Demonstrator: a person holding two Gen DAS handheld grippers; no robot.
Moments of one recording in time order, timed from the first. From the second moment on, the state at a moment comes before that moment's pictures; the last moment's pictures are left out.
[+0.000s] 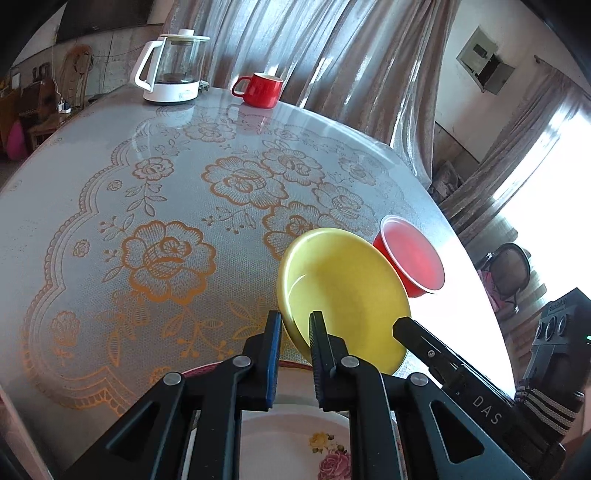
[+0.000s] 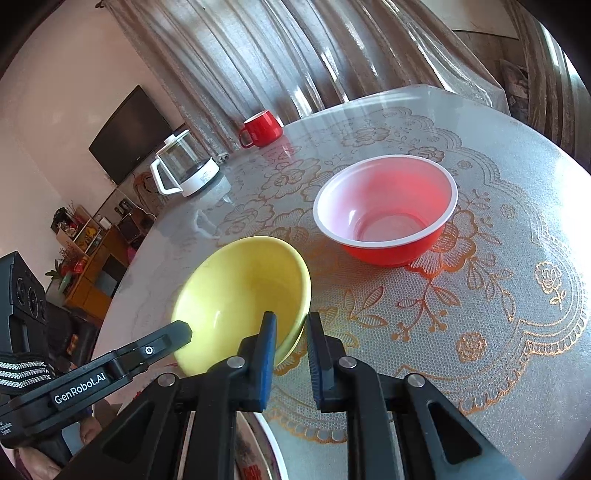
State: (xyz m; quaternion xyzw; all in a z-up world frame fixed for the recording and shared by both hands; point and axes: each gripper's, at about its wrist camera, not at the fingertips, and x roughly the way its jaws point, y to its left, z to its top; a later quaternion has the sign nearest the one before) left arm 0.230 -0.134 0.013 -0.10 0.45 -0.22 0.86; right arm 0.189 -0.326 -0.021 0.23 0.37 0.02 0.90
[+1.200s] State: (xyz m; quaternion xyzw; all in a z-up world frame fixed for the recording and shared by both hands) left arm 0.122 0.016 0.053 -0.15 0.37 -0.14 0.90; right arm 0.156 -0.189 0.018 0.16 0.36 0.14 0.91
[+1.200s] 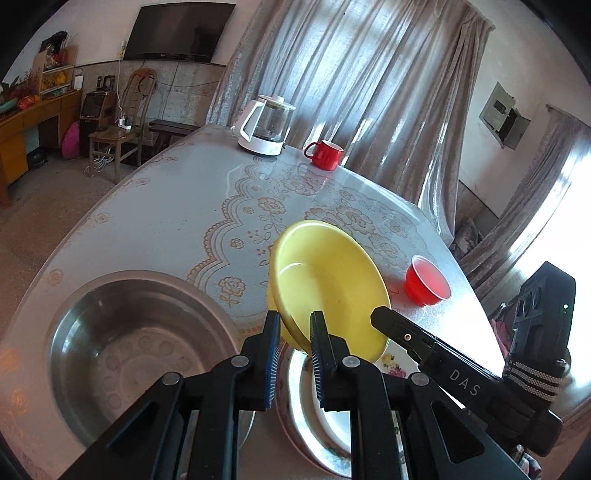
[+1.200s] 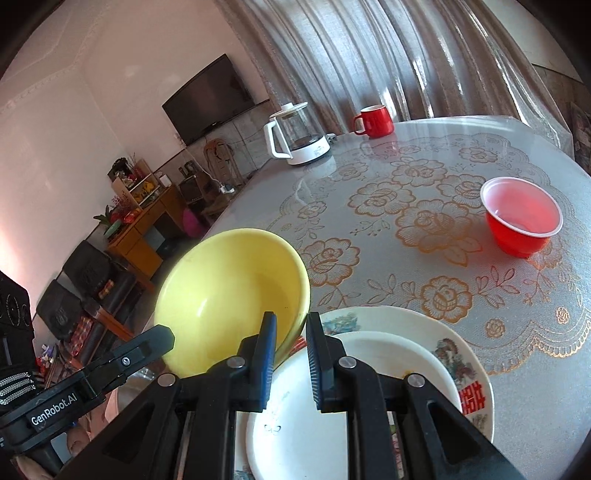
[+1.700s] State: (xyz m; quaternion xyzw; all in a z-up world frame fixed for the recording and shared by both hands) left arm 0.091 0.070 0.039 -0.18 0.37 -0.10 0.90; right arm 0.149 -0.129 0.010 0.13 0.38 0.19 0.89
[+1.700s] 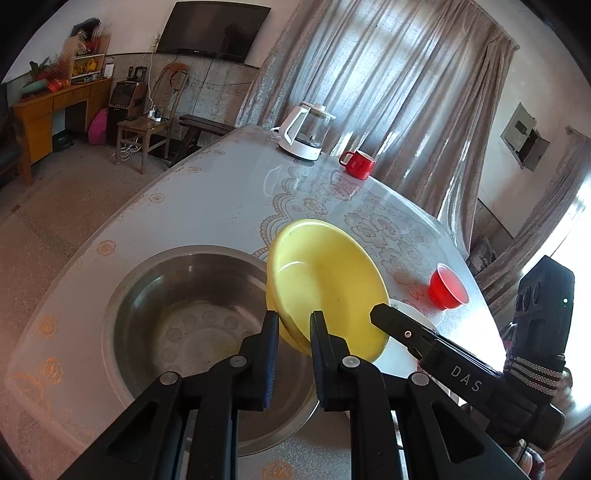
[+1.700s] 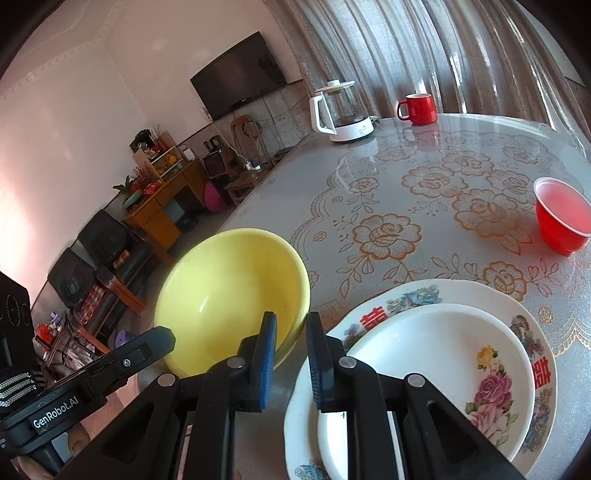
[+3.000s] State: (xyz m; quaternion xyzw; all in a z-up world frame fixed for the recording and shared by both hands) left arm 0.064 0.133 -0.001 -0.21 0.39 -0.02 0.90; right arm 0.143 -0.048 -0.022 0.06 0.43 0.26 0.86
